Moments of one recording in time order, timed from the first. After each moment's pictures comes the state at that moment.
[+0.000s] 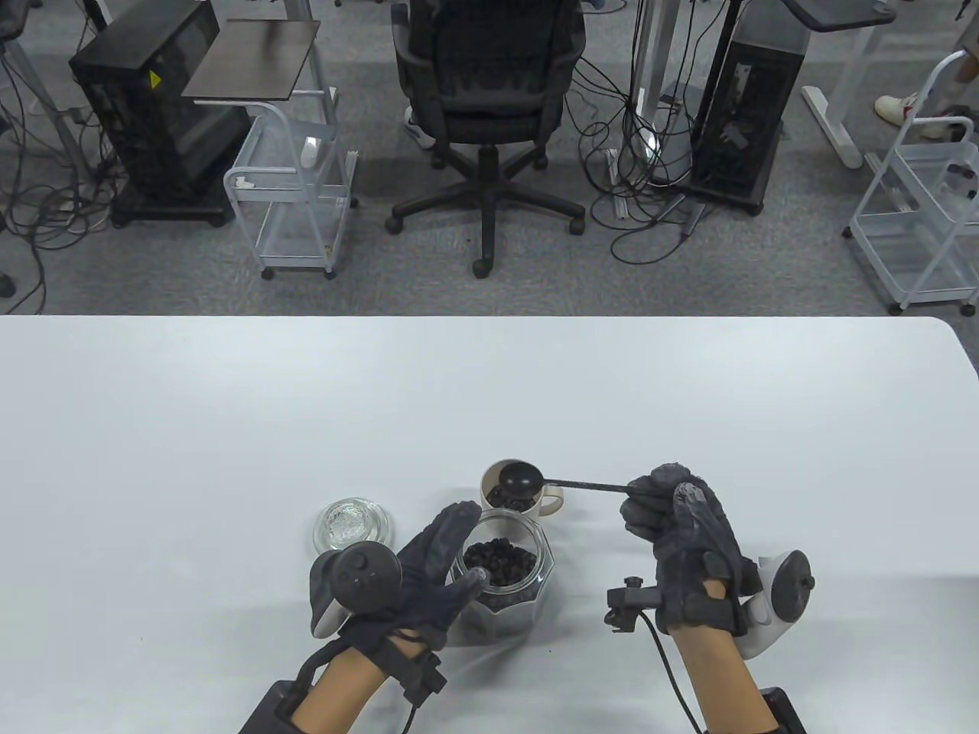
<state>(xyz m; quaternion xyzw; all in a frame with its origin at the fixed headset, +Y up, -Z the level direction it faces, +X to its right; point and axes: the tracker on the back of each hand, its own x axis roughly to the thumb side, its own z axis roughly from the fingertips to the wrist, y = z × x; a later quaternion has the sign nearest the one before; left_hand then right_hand) -0.153 -0.745 -0.282 -0.02 -0.25 0.42 0.87 0.204 -0.711 -0.274 -0.04 -0.16 0.55 0.82</state>
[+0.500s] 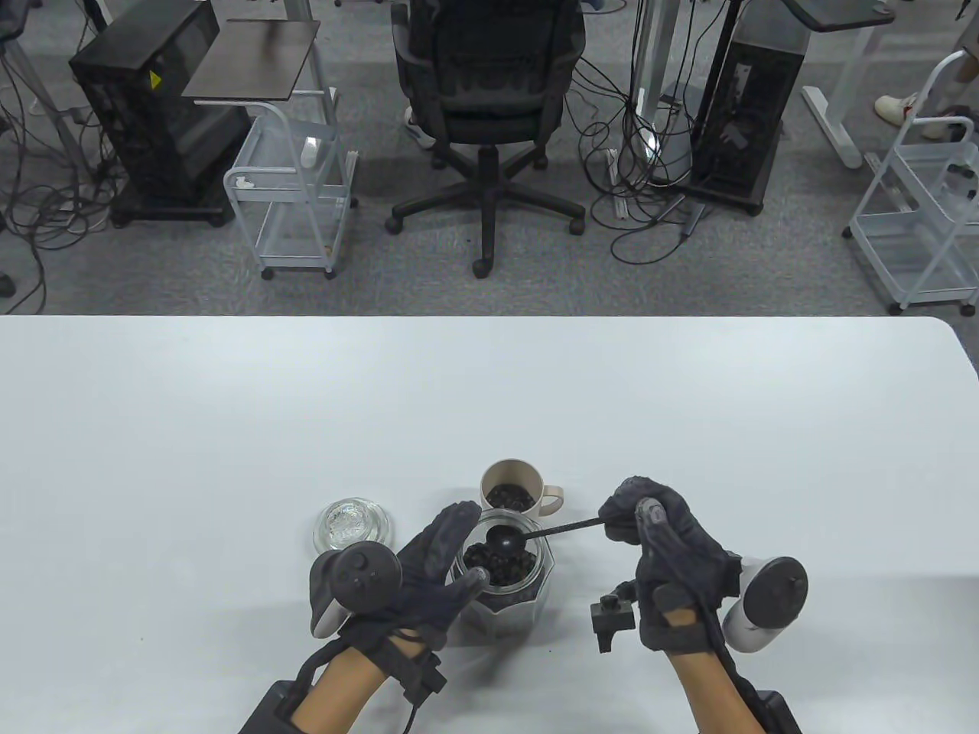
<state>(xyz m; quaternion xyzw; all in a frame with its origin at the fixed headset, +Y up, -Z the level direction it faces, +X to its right) -0.153 -0.745 -0.282 -0.02 -0.25 0.42 0.87 0.174 -0.670 -0.260 0.16 -0.26 0.70 0.64</state>
